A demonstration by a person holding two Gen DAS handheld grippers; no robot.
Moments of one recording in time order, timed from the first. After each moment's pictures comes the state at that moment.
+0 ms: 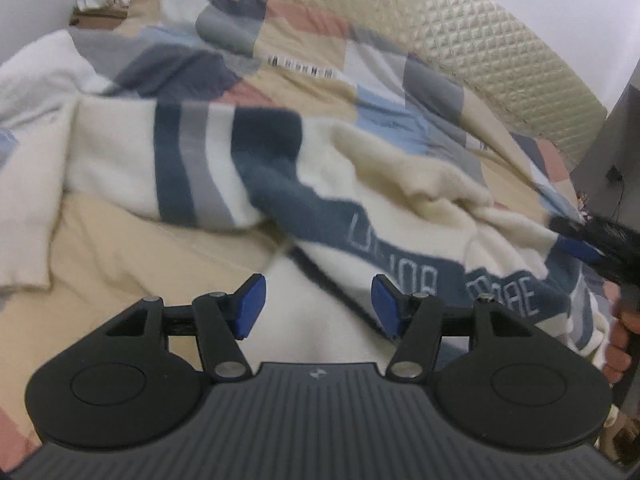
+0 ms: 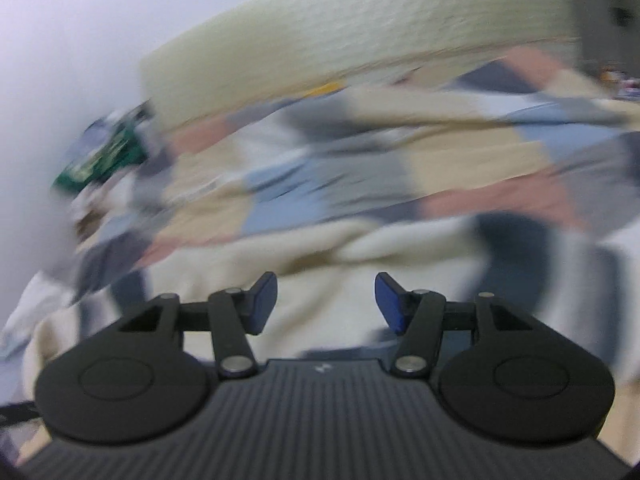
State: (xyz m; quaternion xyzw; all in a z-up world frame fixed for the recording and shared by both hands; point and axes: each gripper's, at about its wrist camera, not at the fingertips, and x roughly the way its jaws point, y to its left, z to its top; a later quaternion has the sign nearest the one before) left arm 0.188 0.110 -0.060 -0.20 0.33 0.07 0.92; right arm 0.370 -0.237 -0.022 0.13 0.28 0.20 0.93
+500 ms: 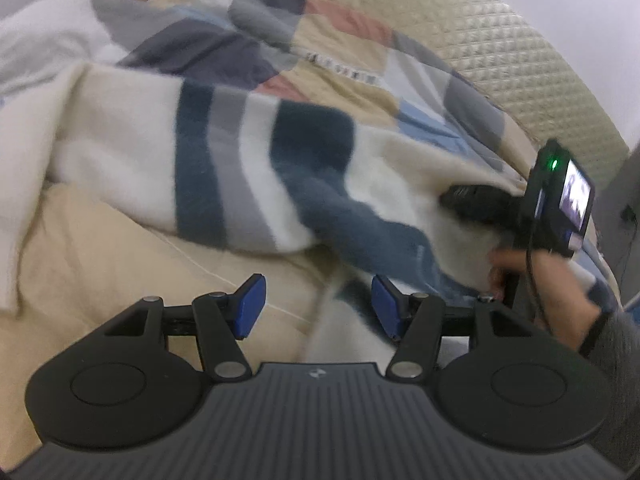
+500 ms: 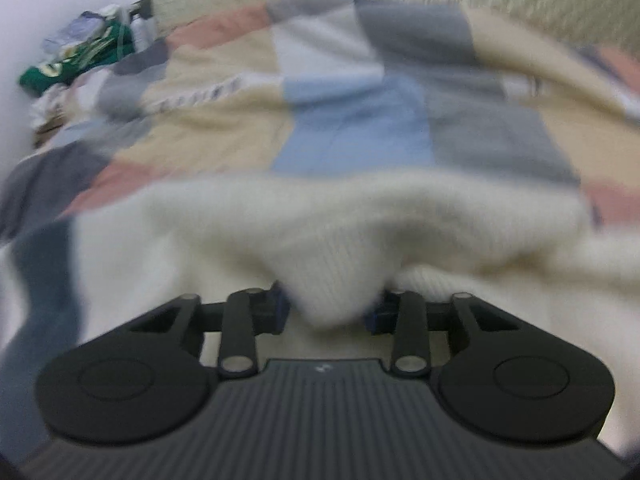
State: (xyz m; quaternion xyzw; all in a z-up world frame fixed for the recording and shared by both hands) left arm 0.236 0.172 -0.109 -0.26 0.31 0.09 0.91; right arm 0.510 -0.039 -0.108 0.00 0.32 0.16 0.94
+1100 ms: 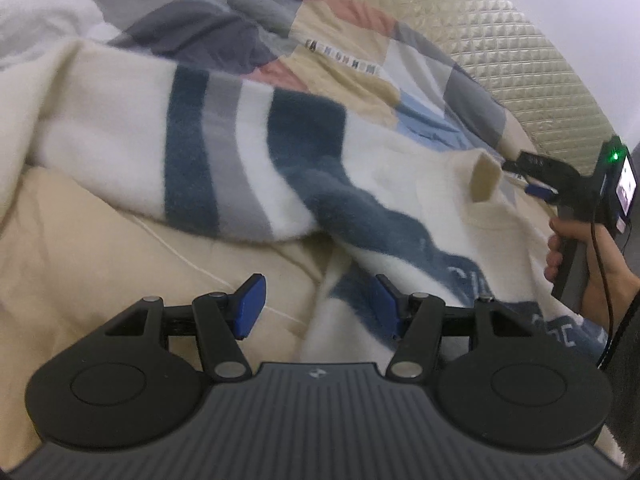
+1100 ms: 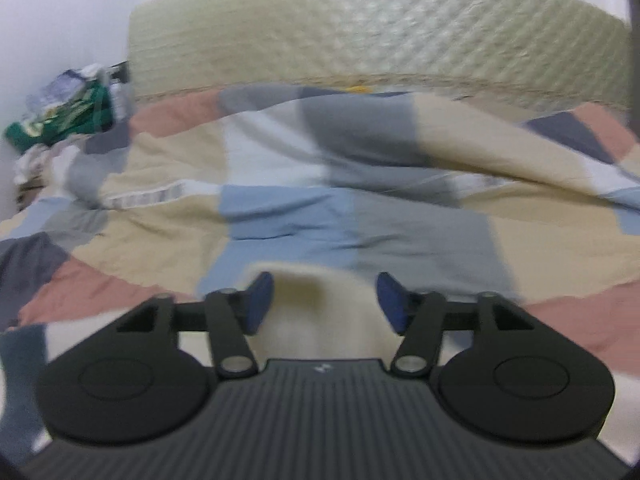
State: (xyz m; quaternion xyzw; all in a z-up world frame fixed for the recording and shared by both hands) left arm 0.243 0.170 -0.116 -0.26 0.31 0.08 0.91; right arm 0.559 -0.123 -0.058 0.02 0.24 0.14 0.96
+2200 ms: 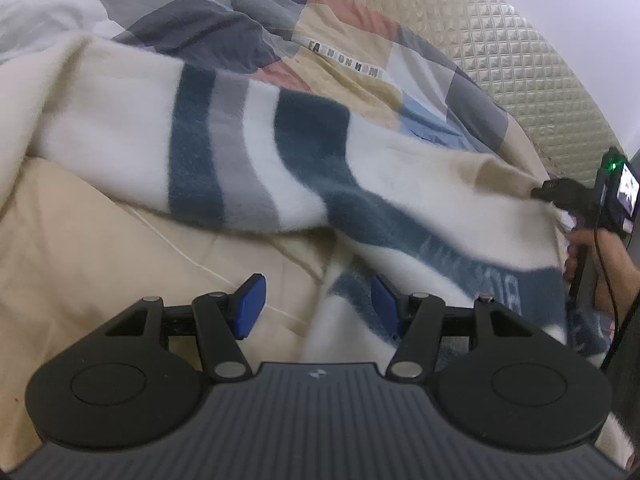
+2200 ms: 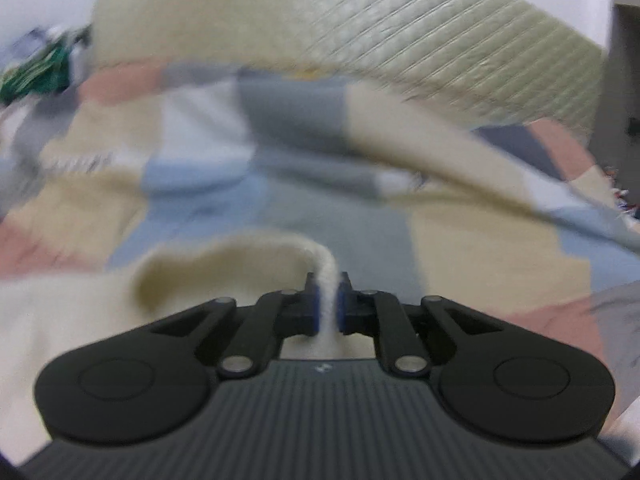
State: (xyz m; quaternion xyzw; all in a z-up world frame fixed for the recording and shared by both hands) left arm 0.243 0.172 -0.125 -0.27 0.30 0.08 0.91; right arm 0.582 -0.156 -0.057 -0.05 0.25 0.07 0.96
